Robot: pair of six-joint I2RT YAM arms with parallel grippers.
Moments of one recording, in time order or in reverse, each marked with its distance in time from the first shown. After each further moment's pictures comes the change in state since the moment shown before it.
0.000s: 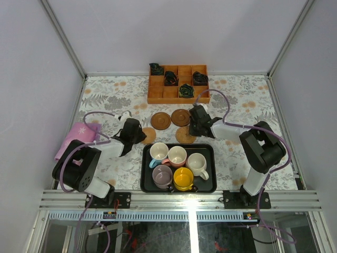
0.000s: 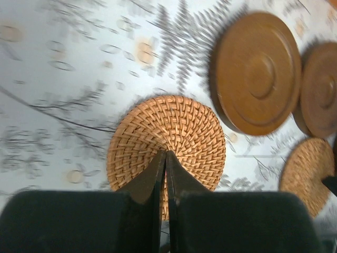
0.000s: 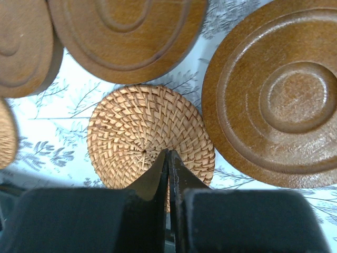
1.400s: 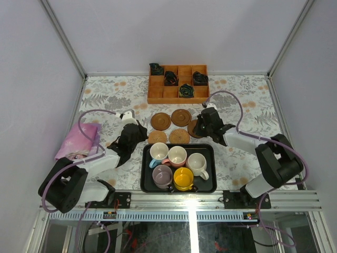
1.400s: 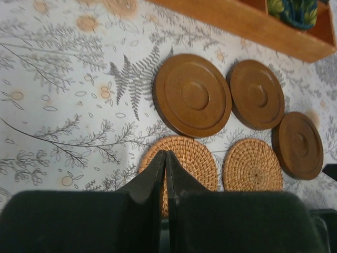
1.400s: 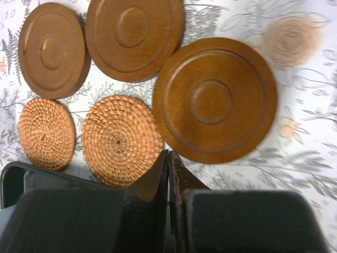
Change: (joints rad) left arm -0.109 -0.256 -0.105 0.116 -0.147 0.166; right arm -0.048 -0.241 -0.195 0.144 -0.042 -0.010
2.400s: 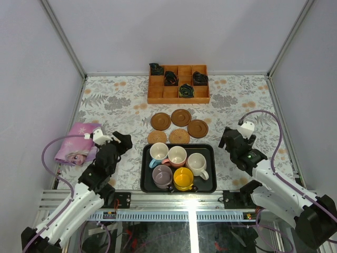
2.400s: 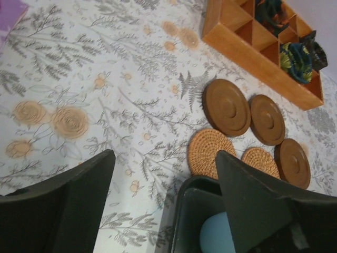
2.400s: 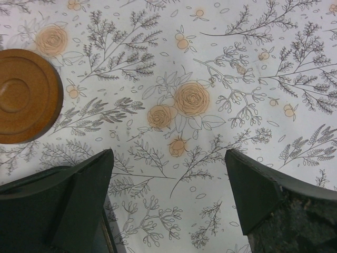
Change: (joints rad) left arm 0.001 -0.818 -0.157 -0.576 -0.210 -0.089; right arm 0.000 -0.669 -0.305 -0.422 0.609 0.048
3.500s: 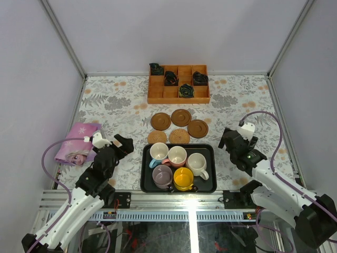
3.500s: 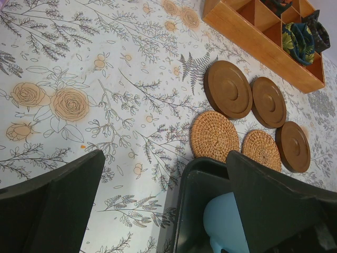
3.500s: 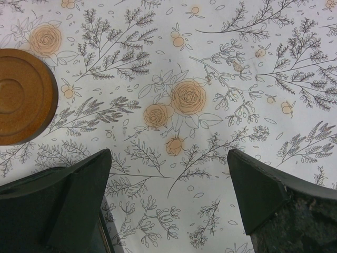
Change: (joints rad) left arm 0.000 -0.112 -0.011 -0.142 0.052 -0.023; right arm 0.000 0.013 -0.011 -0.014 0.021 0.021
